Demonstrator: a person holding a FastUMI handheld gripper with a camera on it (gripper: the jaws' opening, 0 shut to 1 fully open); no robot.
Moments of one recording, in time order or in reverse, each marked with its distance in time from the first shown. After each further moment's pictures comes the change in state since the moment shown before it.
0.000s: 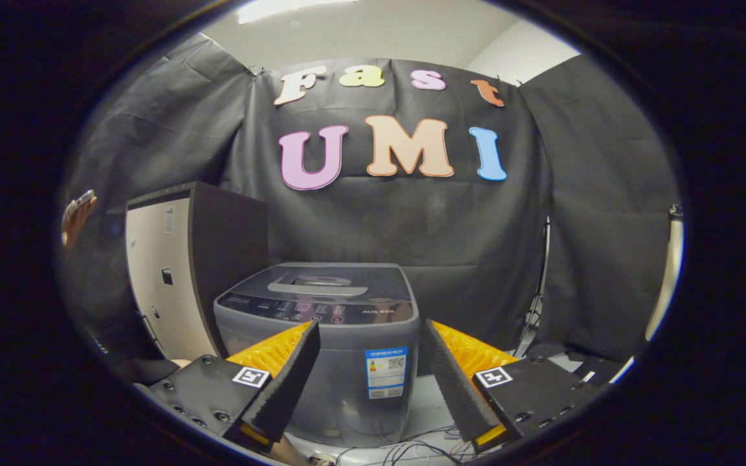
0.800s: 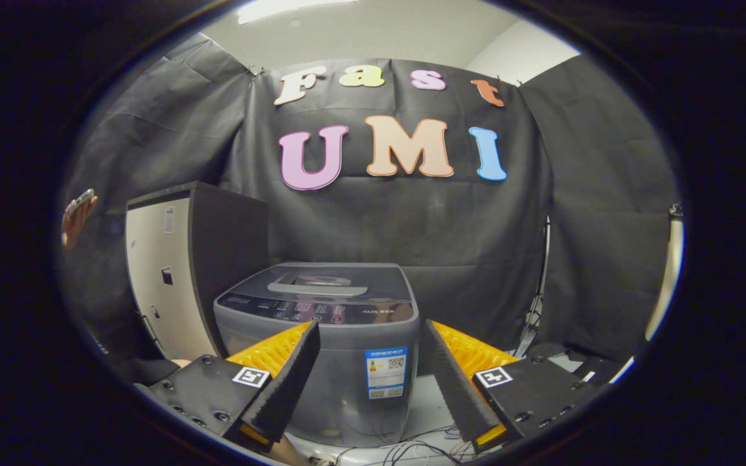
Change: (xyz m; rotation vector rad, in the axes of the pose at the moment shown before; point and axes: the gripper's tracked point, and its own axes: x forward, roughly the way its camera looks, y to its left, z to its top) arm -0.001 0.000 0.001 0.001 0.002 0.001
